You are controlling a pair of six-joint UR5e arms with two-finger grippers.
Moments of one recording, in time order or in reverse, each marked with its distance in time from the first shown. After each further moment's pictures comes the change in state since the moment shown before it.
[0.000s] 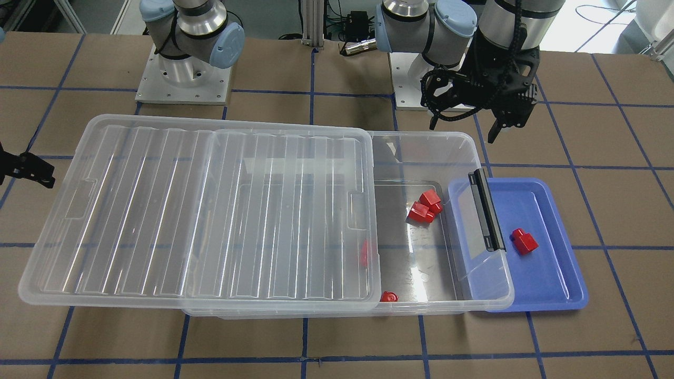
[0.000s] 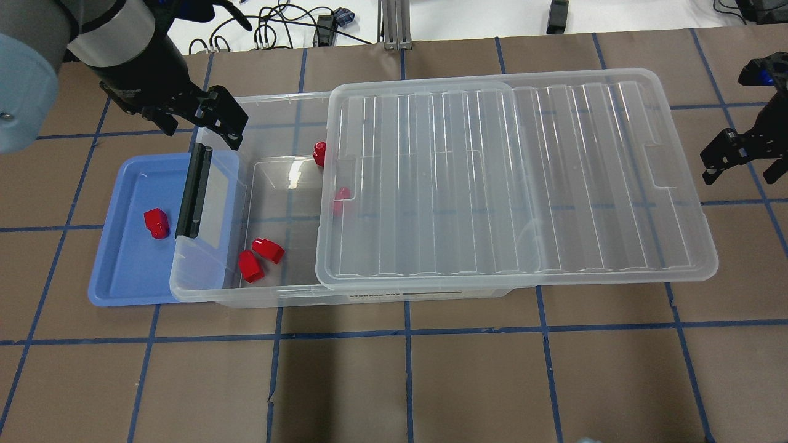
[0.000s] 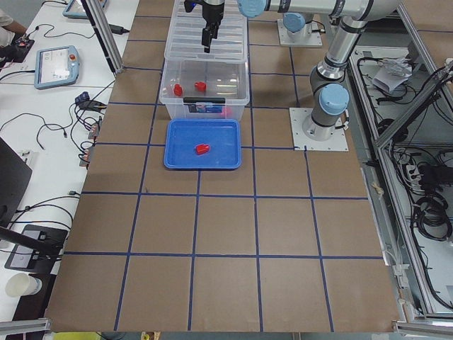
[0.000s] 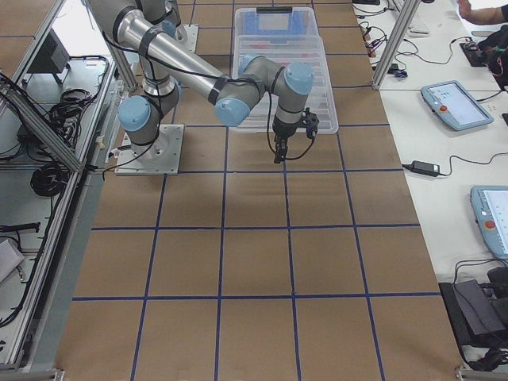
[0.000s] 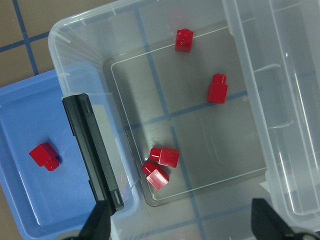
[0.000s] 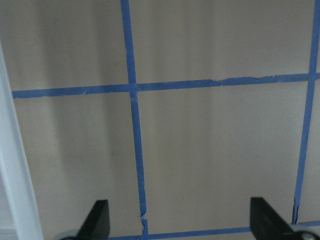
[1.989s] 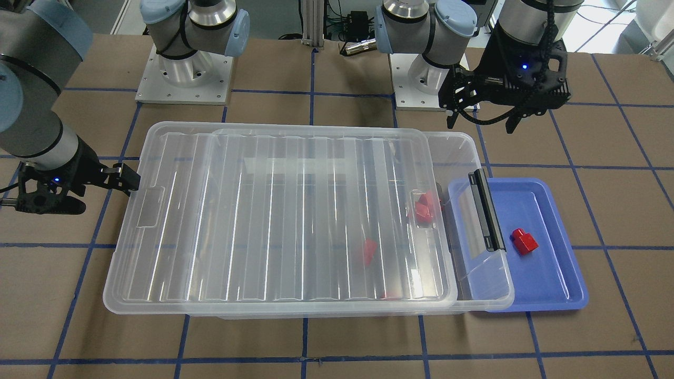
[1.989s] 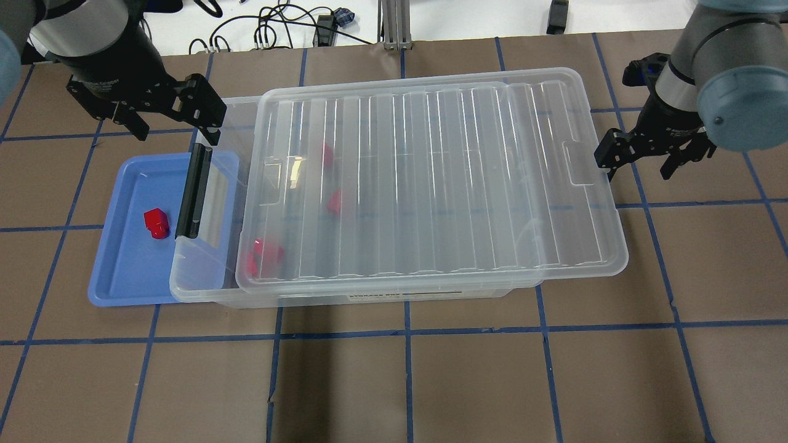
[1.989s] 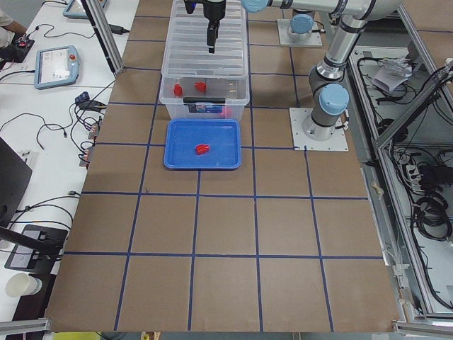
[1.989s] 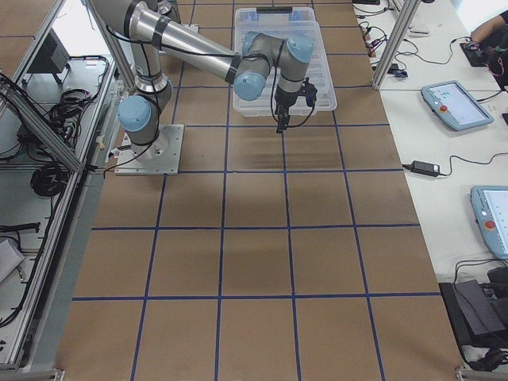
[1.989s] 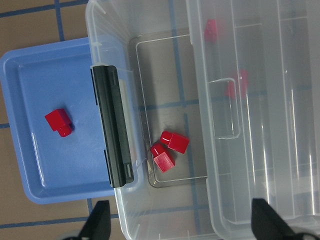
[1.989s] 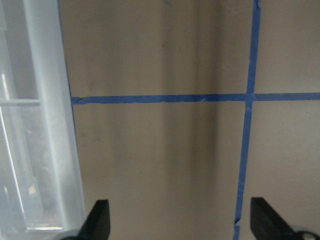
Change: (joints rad) left arm 0.032 -0.011 0.038 -0.037 0.027 -0.140; right arm 0.300 -0.001 0.009 0.009 0.018 0.264
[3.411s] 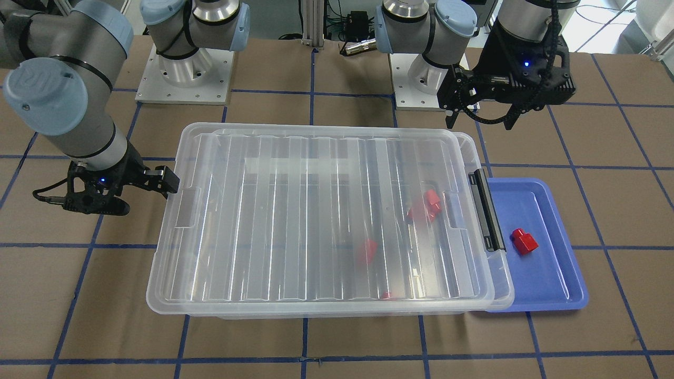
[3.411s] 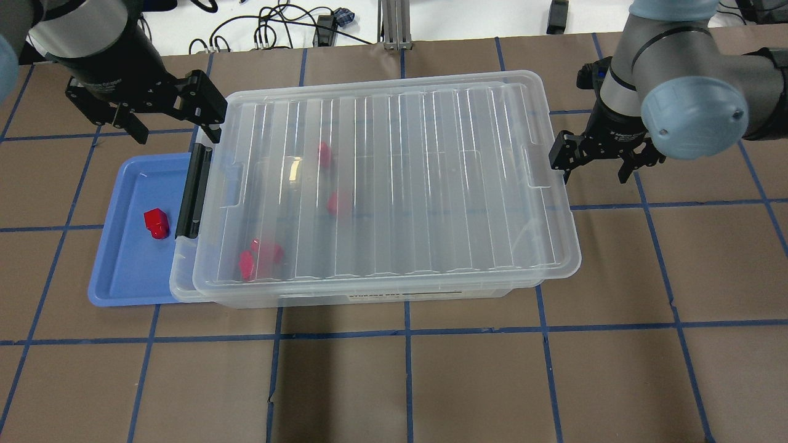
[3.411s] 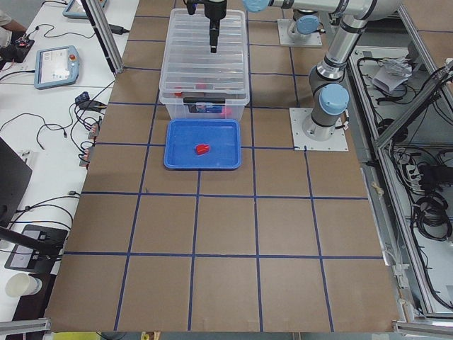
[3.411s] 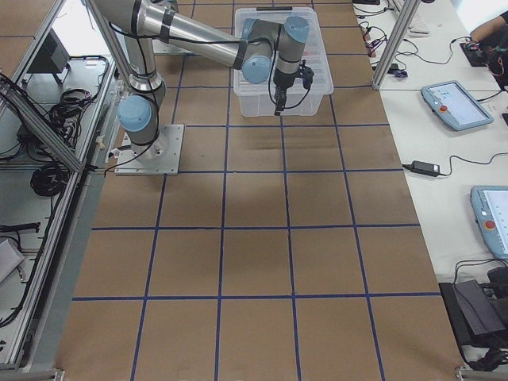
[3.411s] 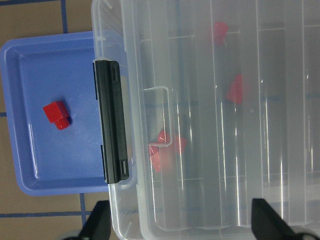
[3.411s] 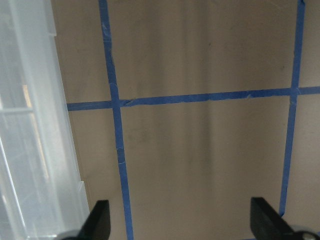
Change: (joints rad) left arm 0.000 0.007 -0.002 0.002 -0.006 -0.088; right arm 0.105 0.008 -0.006 -0.004 0.012 0.147
